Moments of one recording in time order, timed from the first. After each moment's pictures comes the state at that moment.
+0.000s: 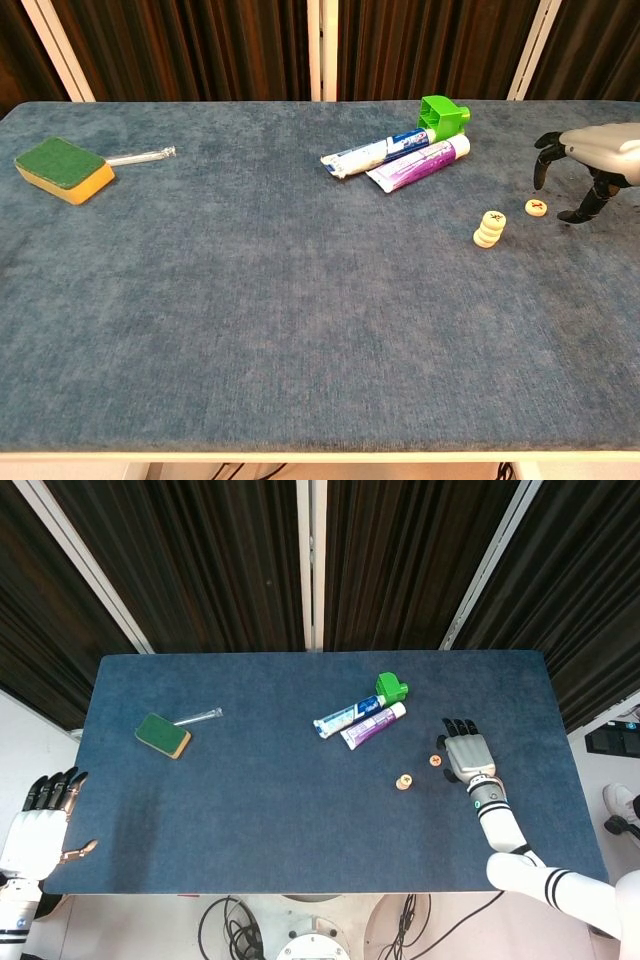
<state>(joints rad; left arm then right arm) -0.10 -1.13 -0.01 -1.62 1.48 1.42 0.10 0.70 -1.53 0.13 -1.22 -0.84 0.85 -0.46</state>
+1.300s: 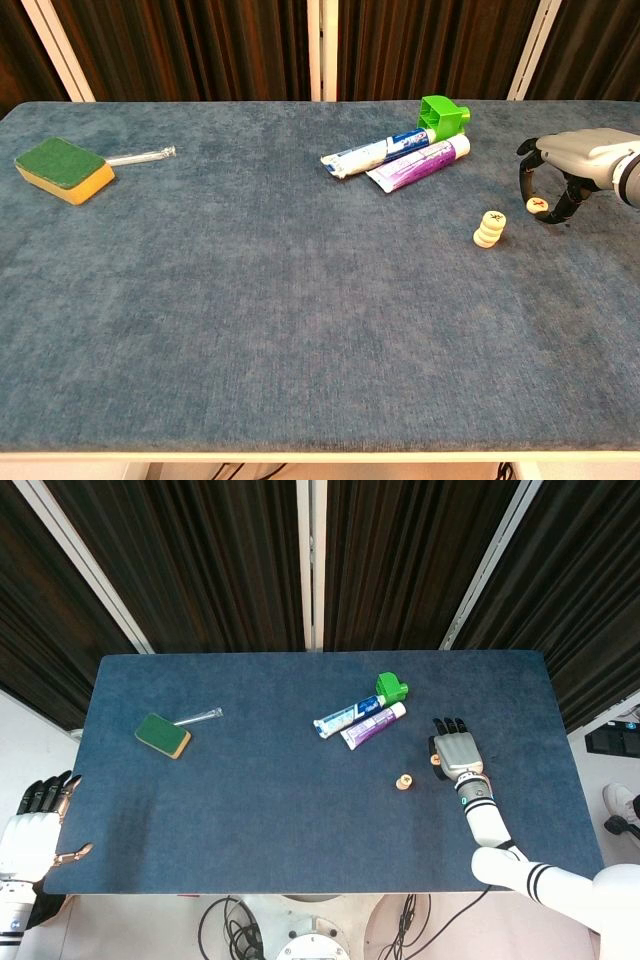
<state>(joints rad) -0.09 -1.12 -0.01 -1.61 1.47 1.41 0.04 0.73 -1.60 0.15 -1.16 -0.80 0.84 -0.51</state>
